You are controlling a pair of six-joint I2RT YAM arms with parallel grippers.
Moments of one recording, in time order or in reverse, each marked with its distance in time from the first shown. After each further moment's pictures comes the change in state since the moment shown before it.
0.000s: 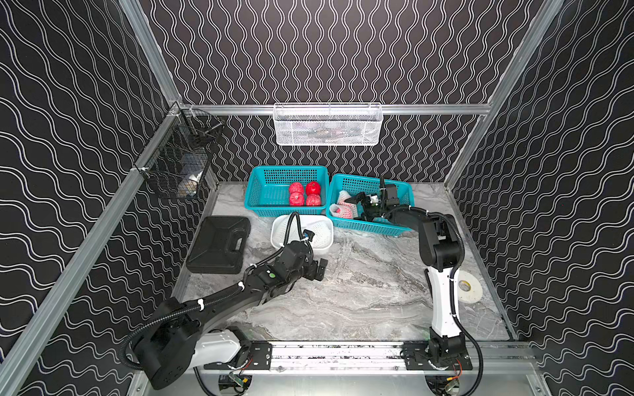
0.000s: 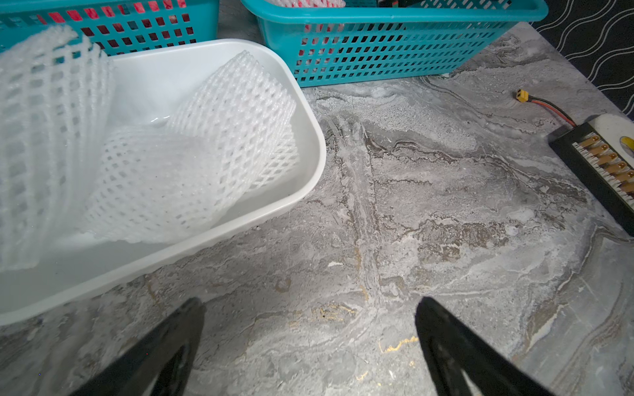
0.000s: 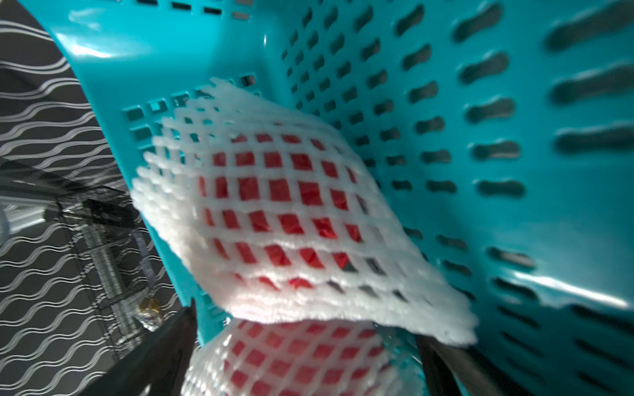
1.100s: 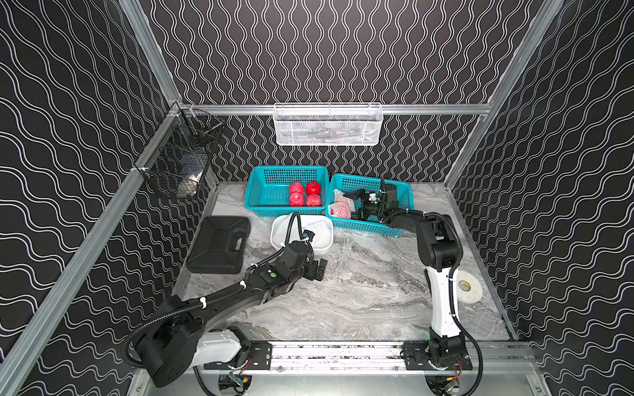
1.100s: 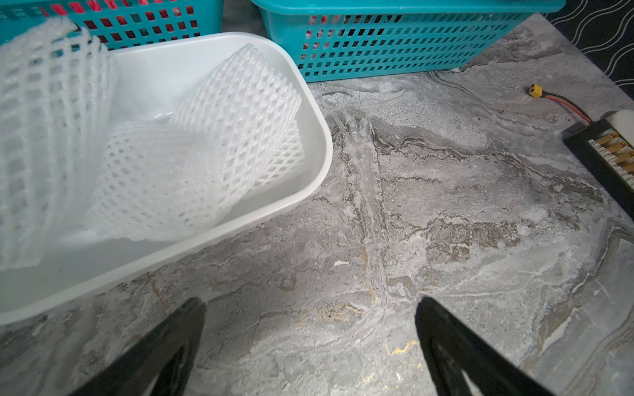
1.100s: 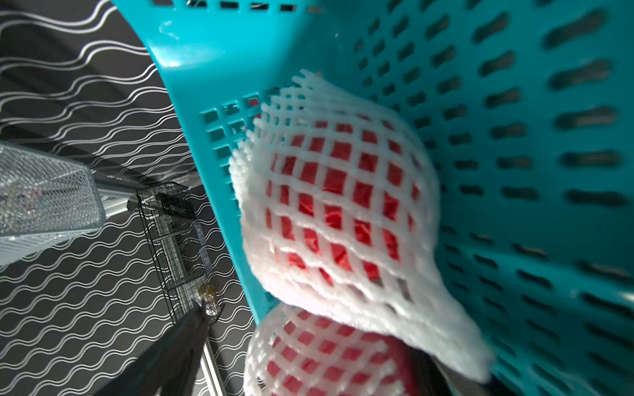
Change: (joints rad) left arm 0.000 0.022 0.004 -0.003 -0.014 0.001; right arm 0.017 0.005 -0.054 0.285 -0.045 0.201
